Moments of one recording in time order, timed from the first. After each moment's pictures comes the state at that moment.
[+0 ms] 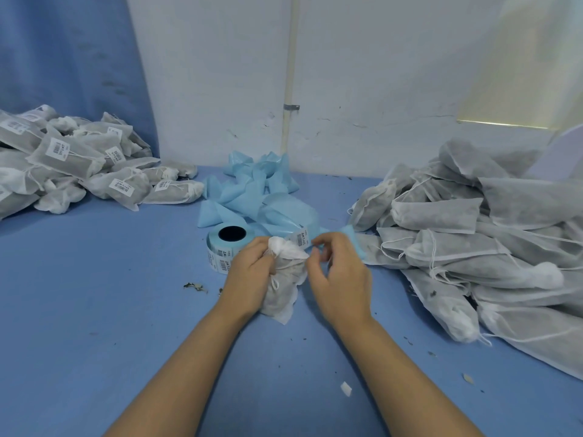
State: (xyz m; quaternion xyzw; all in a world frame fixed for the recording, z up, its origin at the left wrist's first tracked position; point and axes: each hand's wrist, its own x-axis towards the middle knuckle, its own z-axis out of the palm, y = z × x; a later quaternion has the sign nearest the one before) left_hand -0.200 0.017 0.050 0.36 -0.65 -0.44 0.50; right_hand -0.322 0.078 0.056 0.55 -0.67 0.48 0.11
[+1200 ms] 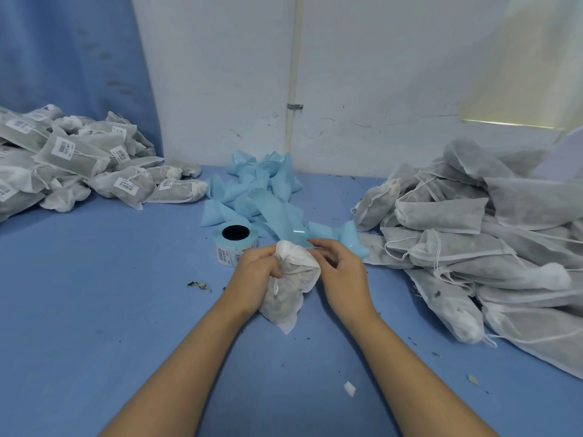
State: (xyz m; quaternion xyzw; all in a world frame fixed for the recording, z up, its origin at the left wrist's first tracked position) left_hand -0.195 0.026 0.061 0.31 -0.62 -0.58 0.43; right_hand -0.335 0.066 0.048 0.50 -0.57 0.60 -0.24
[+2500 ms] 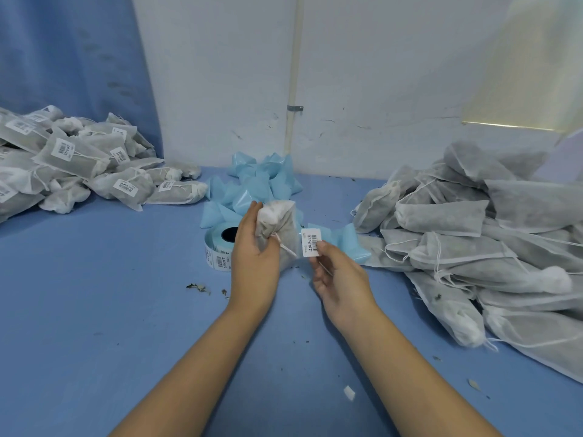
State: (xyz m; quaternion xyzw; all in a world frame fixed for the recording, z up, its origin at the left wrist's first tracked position) left_hand -0.213 0.027 0.067 0.36 -0.58 -0.42 0.61; right_hand -0.316 0.070 0.073 0.13 -0.46 0.72 -0.51
